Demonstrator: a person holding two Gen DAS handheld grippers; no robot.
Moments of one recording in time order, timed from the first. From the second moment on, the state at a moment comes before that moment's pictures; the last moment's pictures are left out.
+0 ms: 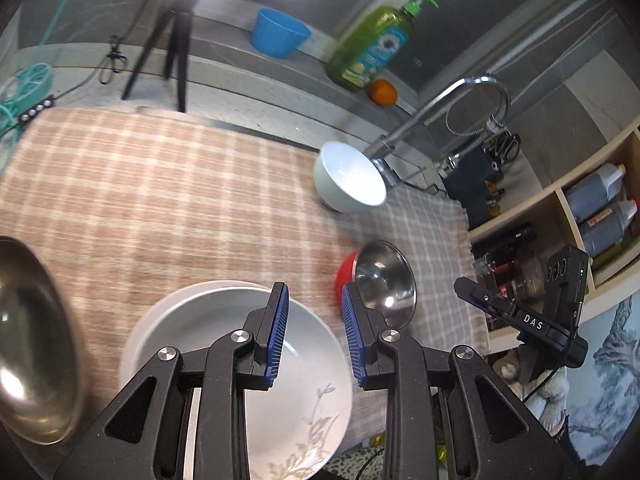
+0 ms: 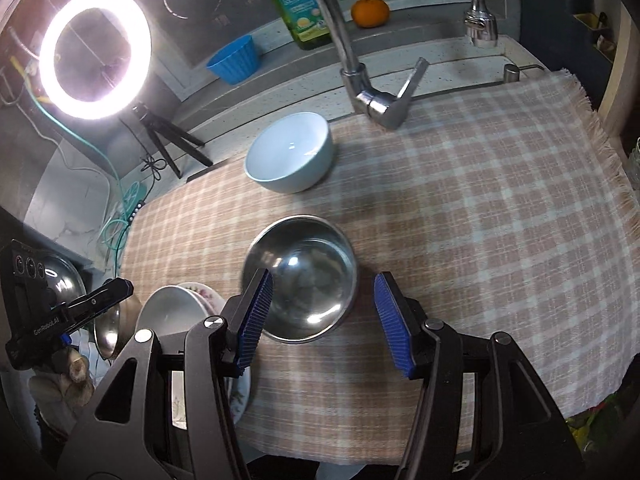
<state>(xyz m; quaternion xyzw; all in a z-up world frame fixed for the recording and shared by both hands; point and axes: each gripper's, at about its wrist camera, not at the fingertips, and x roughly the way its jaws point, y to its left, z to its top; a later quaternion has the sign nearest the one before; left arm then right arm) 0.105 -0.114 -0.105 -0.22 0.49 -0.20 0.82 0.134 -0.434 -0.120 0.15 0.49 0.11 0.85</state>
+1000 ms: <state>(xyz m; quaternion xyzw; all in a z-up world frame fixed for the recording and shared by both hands) 0.144 -0.202 -0.159 -0.20 0.57 -0.23 0.77 0.167 -0.447 -0.181 0.19 0.56 0.15 0.79</state>
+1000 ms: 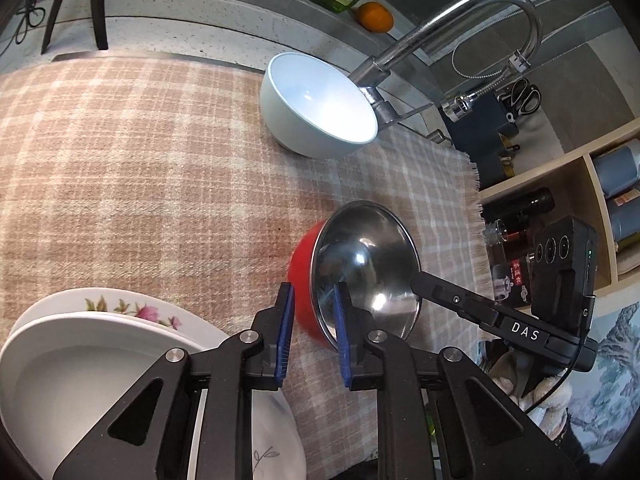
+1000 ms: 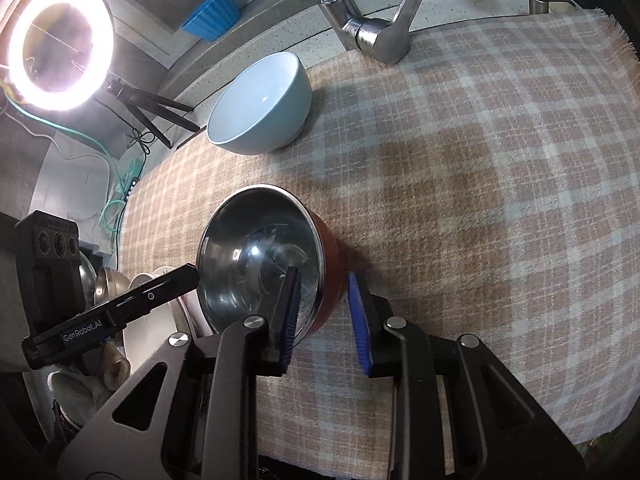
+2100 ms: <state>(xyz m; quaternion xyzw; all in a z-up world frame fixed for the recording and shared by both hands) 0.118 -0.164 -0.111 -0.21 0.52 -0.23 0.80 0.151 -0.401 -0.129 0.17 0.53 0.18 0.81</state>
